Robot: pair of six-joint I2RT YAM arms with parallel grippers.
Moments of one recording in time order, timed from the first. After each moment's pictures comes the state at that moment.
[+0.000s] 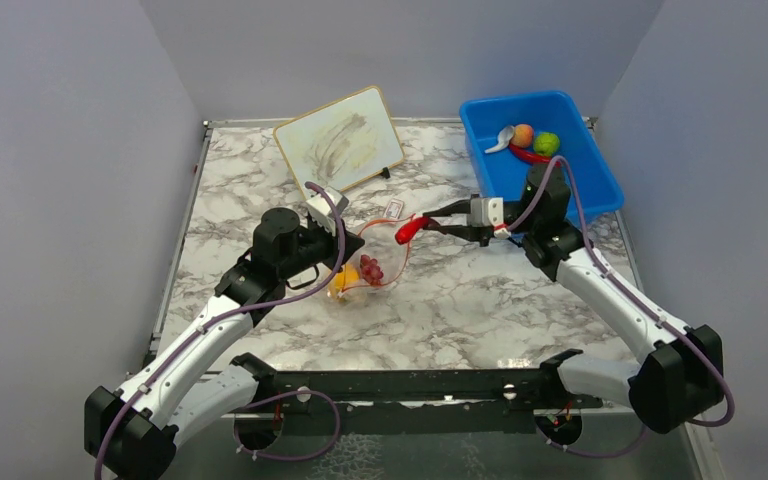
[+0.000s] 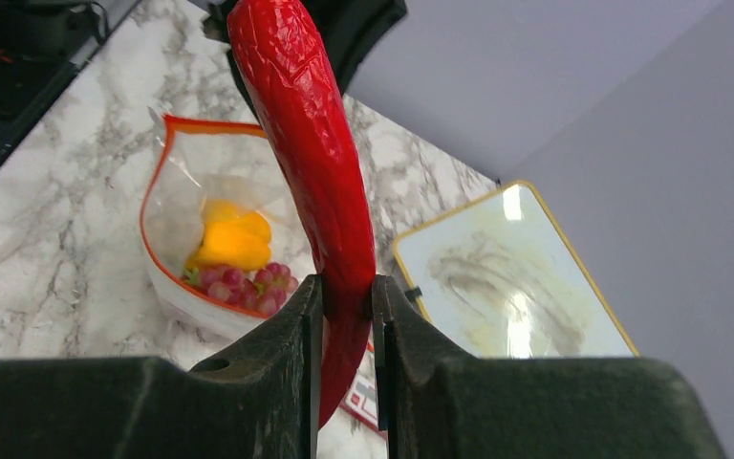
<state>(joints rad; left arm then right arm) -0.54 0.89 0.71 -0.13 0.32 -0.15 0.39 1.18 0.89 0.20 -1.16 -0.71</state>
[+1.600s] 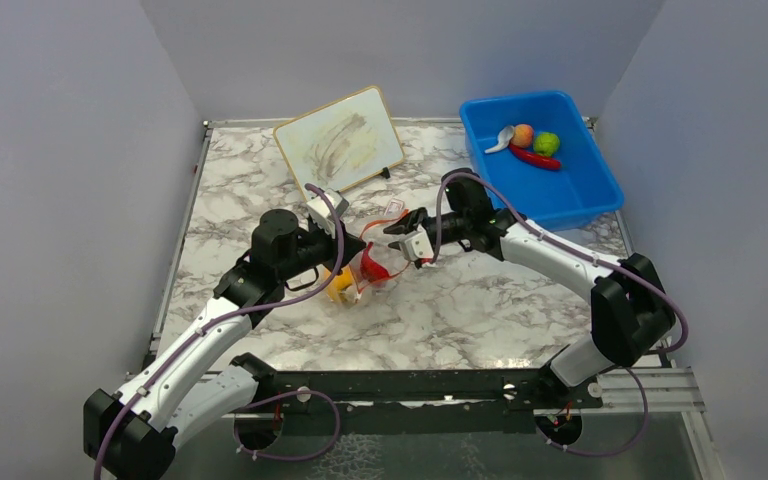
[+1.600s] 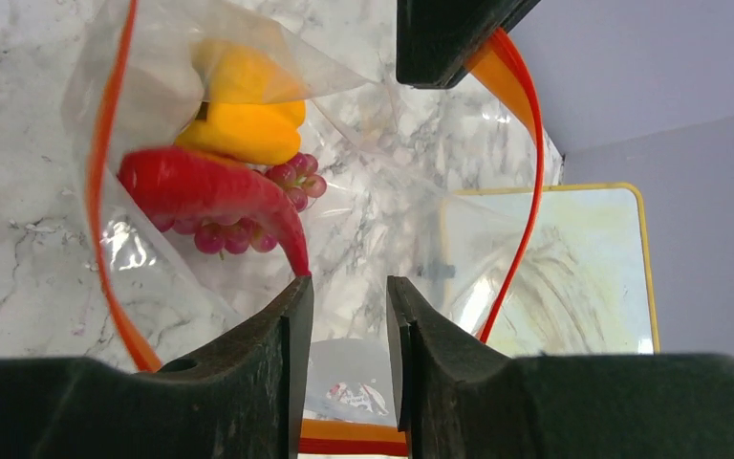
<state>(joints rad) -0.54 0.88 0.70 -0.12 0.36 -0.15 0.63 1.55 1.05 -0.14 -0.91 -1.42</state>
